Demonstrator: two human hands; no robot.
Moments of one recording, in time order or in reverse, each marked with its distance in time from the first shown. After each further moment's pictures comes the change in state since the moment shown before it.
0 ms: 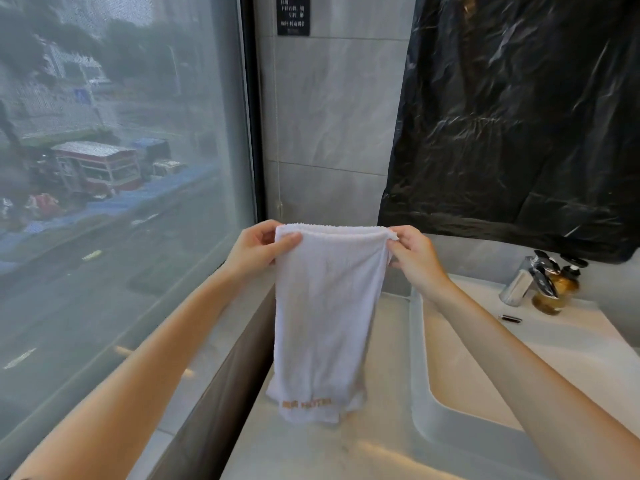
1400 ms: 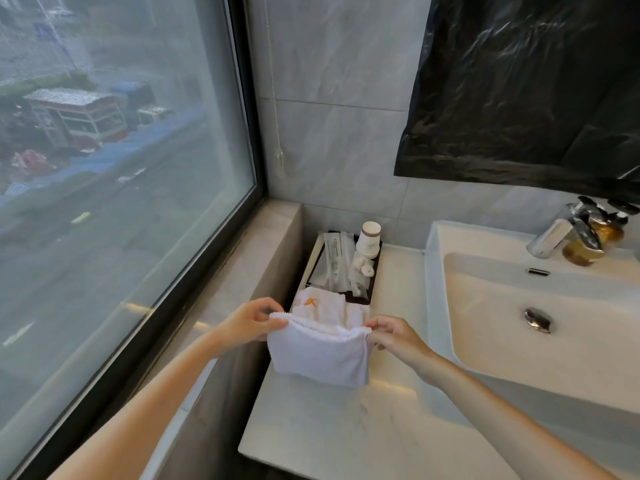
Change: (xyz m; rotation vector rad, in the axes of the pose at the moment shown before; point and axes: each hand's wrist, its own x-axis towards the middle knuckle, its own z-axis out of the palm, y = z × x) left_hand -0.055 -0.153 -0.018 0.295 -0.399 -0.455; right_hand -0.090 0.137 0.072 0.080 -0.391 0.549
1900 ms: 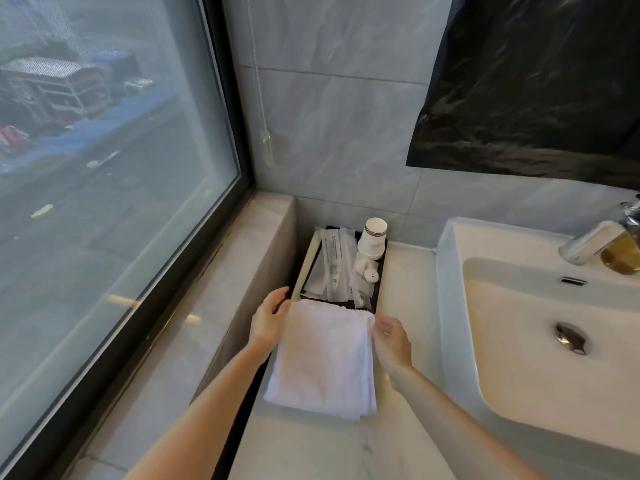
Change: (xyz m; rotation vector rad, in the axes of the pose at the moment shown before) left_hand 0.138 -0.048 0.047 -0.192 0.432 -0.133; right_hand 0.118 0.058 0.016 0.114 0.484 0.215
